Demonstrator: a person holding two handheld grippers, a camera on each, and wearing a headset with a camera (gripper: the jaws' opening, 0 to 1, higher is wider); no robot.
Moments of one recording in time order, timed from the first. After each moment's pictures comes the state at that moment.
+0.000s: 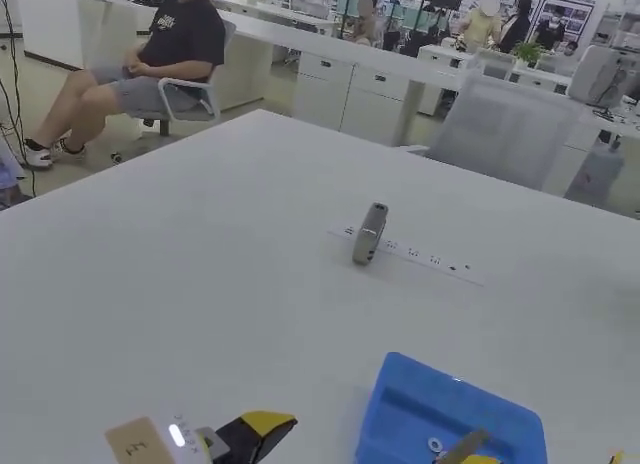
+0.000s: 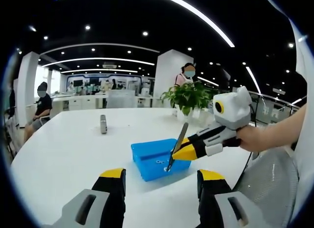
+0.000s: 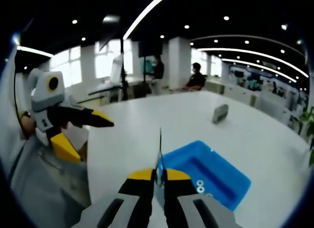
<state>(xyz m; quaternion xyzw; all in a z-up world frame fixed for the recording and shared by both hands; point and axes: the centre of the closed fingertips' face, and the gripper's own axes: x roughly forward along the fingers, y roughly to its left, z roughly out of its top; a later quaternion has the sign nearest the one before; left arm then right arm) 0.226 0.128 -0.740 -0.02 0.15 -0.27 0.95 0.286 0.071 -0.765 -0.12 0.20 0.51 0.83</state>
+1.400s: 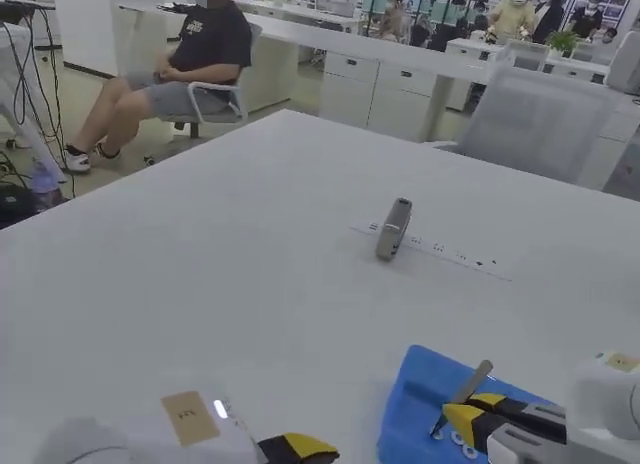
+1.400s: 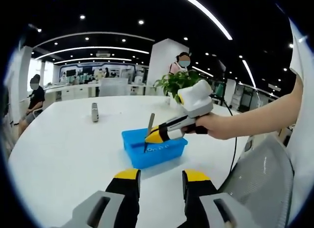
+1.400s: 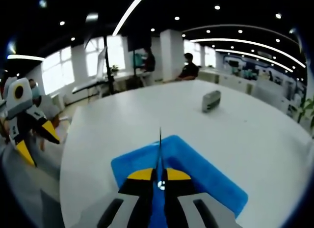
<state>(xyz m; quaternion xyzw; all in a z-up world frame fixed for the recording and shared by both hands) 0.215 0.116 -0.759 -0.01 0.21 -0.30 0.93 0.356 0.074 -0.808 -0.12 0.24 0.49 0.83</state>
